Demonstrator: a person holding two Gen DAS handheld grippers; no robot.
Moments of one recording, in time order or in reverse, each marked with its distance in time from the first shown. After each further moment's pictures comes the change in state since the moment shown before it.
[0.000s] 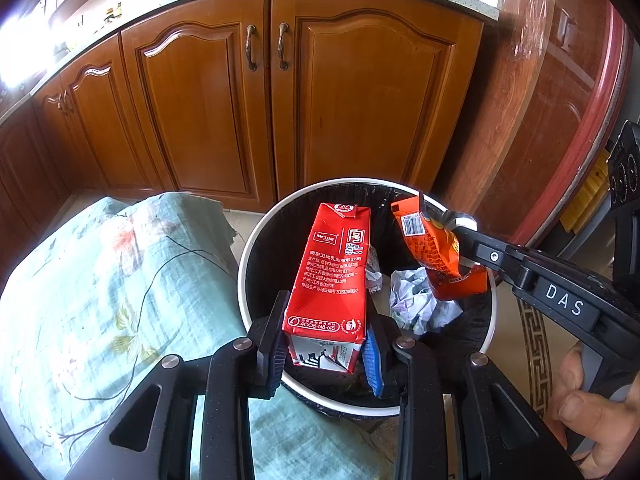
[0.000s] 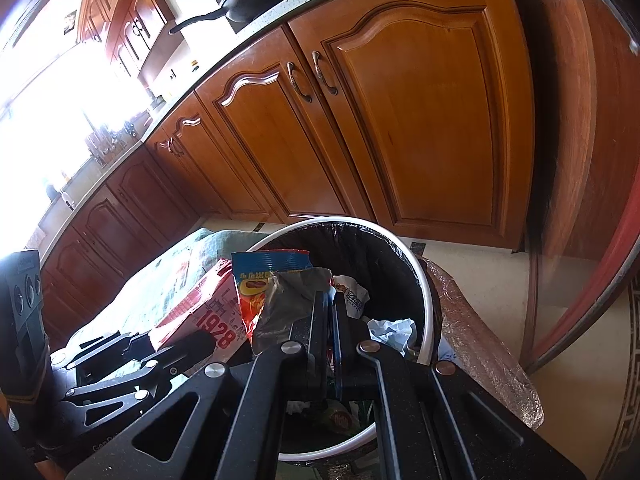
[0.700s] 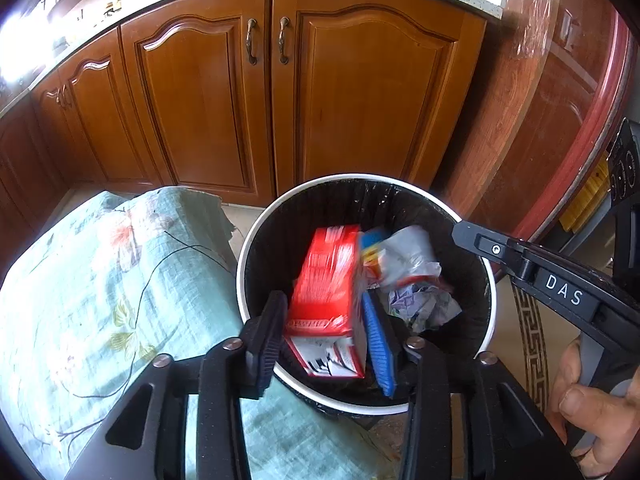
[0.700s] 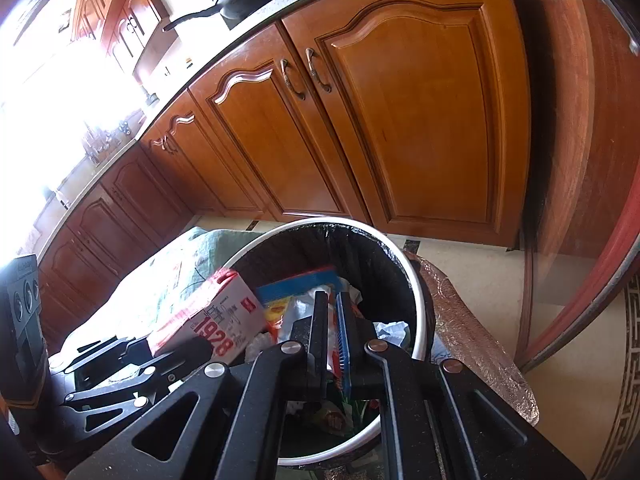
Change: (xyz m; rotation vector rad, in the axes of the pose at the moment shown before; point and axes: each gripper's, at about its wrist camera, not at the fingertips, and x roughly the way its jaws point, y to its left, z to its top) left arm -0.001 0.004 0.002 -0.016 0.016 -0.006; right arm 0.002 -0.002 0.004 0.009 0.010 -0.024
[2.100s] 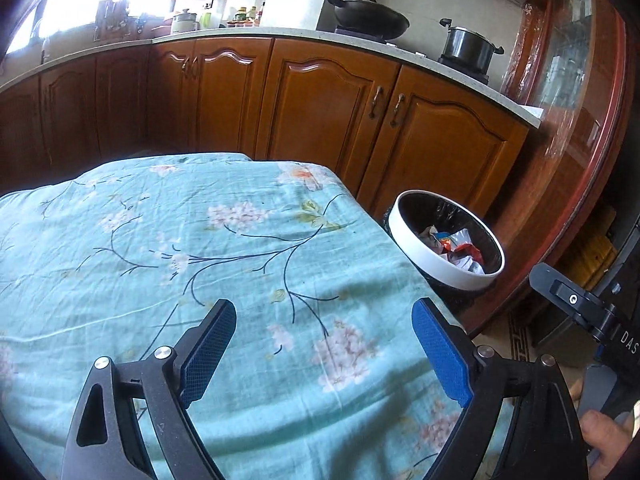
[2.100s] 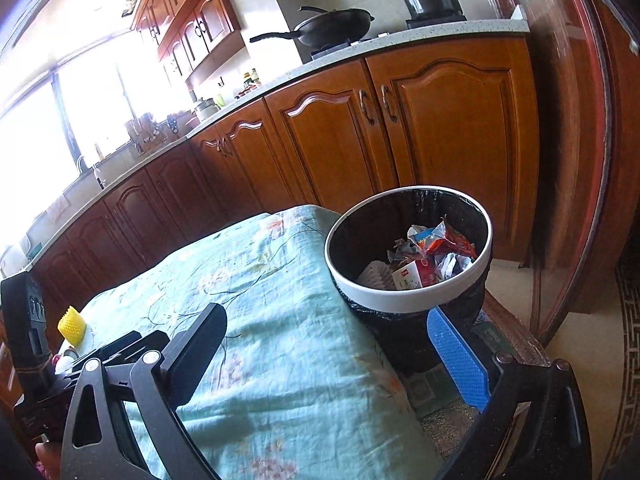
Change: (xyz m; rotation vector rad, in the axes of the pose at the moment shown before) left arm -0.189 0.092 -0.196 -0.302 -0.251 0.081; right arm -0.107 0.117 -0.124 -0.136 -0.149 0.039
